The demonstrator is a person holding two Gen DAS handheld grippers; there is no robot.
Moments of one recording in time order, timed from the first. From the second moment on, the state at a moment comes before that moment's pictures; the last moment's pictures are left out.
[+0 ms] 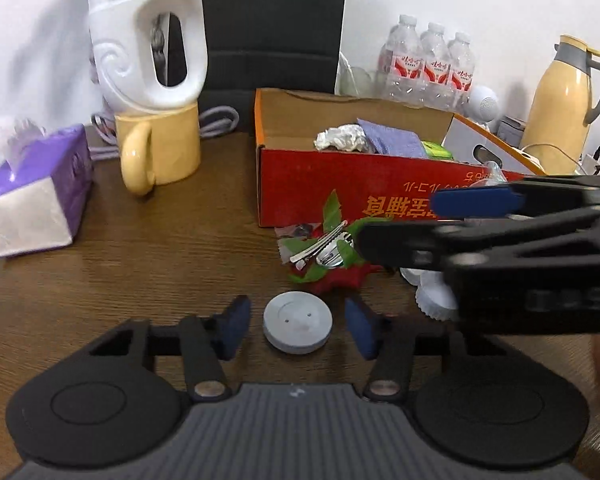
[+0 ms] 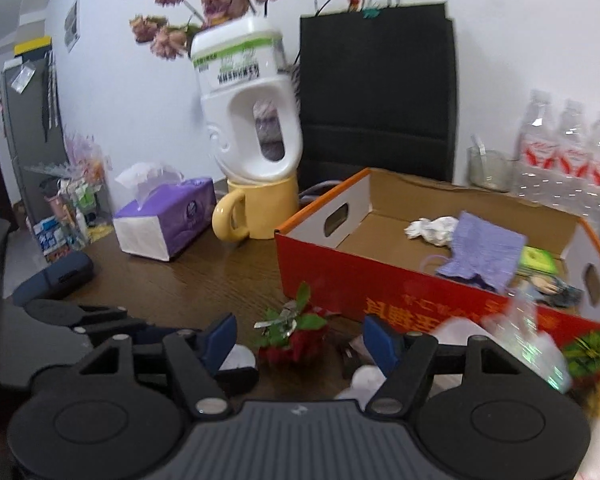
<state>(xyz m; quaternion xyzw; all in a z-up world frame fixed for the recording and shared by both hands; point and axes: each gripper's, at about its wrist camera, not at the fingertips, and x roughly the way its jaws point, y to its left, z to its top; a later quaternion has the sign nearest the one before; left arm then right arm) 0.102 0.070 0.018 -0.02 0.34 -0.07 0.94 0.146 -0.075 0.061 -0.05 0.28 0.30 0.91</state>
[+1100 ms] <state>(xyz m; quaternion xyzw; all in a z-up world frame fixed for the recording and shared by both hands) 0.056 0.125 0.044 -0.08 0.30 0.03 0.95 0.146 -0.037 0.039 -0.12 0.26 0.29 0.91</state>
